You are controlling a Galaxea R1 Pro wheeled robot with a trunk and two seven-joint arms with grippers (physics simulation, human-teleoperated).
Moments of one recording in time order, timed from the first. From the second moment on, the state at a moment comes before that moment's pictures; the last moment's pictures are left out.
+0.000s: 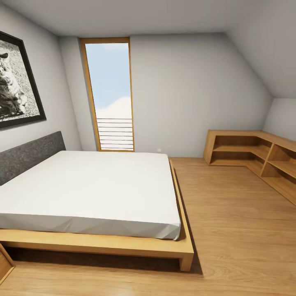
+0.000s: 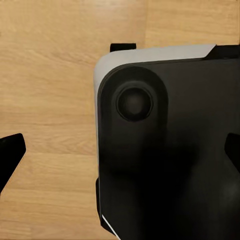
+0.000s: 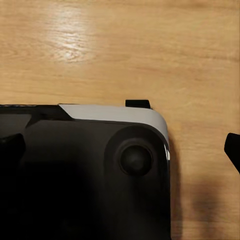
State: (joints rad) left arm 0.00 0.02 0.00 -0.13 -0.01 0.00 0.01; right arm -0.01 0.01 0.00 -0.08 -0.01 -0.27 0.00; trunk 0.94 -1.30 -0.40
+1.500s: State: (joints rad) left arm 0.00 0.04 0.03 -0.39 0.07 -0.18 0.01; right arm -0.05 -0.01 -0.01 -0.33 -0.01 -0.35 0.00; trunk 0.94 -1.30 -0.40
